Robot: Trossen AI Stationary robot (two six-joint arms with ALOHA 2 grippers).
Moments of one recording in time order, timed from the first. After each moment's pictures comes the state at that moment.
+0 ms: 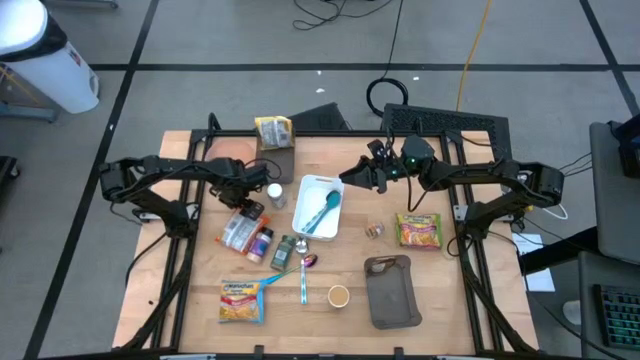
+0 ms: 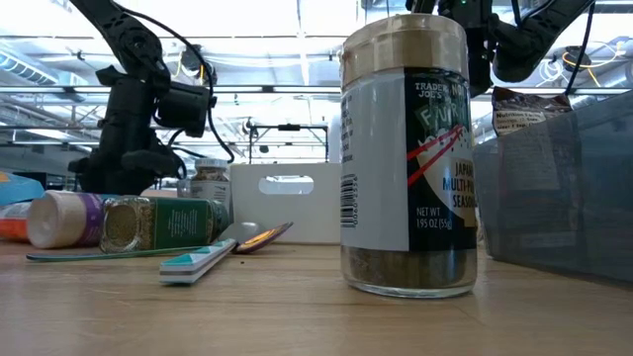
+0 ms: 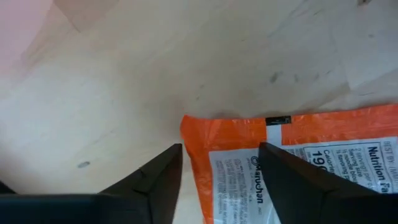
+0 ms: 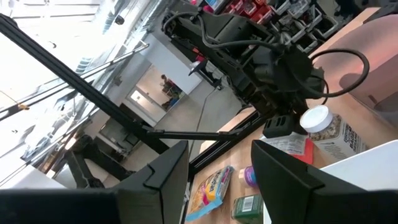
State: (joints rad) left arm 0.42 1.45 0.71 -0.92 0.09 -0.61; right arm -0.41 1.39 0.67 0.81 -0.62 0.84
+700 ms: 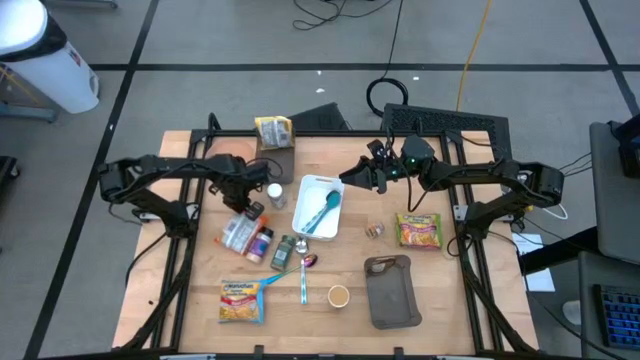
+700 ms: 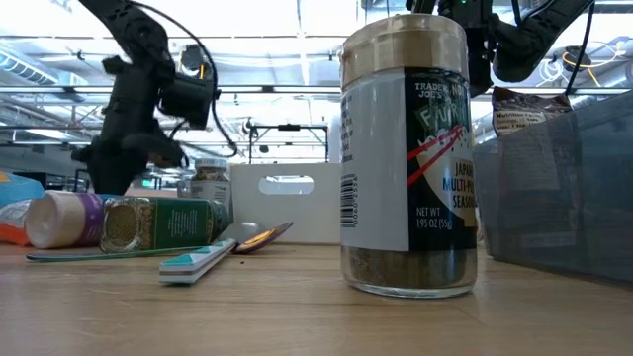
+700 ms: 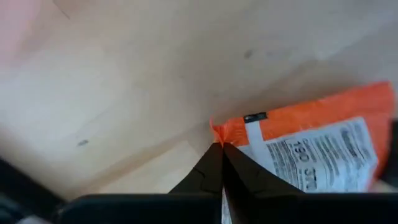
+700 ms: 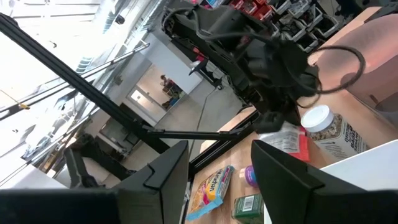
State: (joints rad) left arm 0.41 1.44 0.79 -1.05 0.14 -0.57; right arm -0.40 1.39 0.67 0.81 -0.62 0.84
